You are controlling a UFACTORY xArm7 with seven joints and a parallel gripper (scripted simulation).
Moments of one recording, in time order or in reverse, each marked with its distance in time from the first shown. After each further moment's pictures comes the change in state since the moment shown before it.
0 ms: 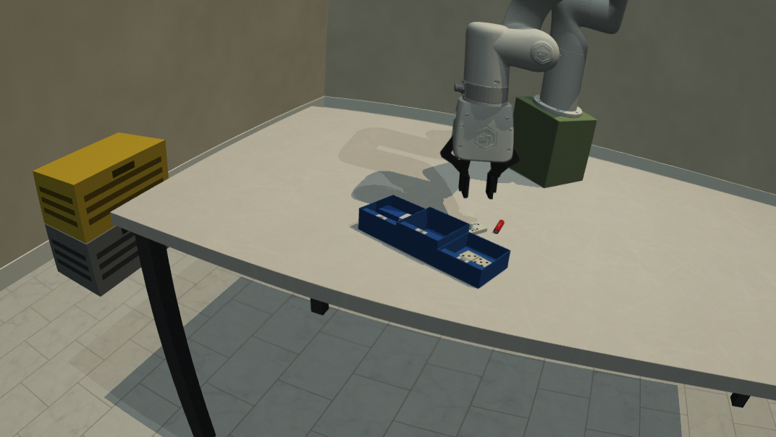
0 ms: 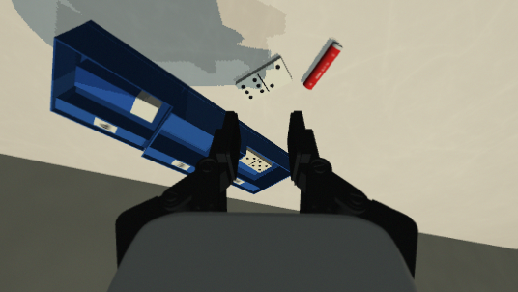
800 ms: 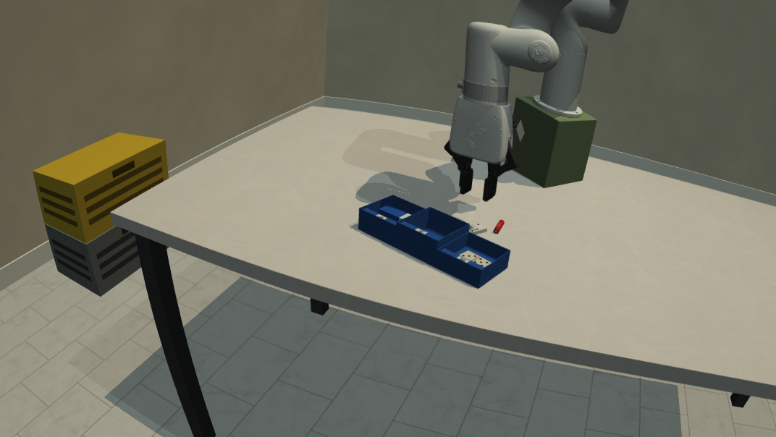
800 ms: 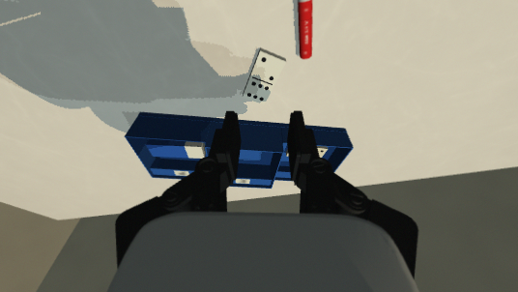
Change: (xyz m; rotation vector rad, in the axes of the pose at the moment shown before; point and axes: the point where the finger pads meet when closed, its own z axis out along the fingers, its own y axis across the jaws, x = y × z) arm 0.000 0.000 0.000 0.000 -0.039 0.640
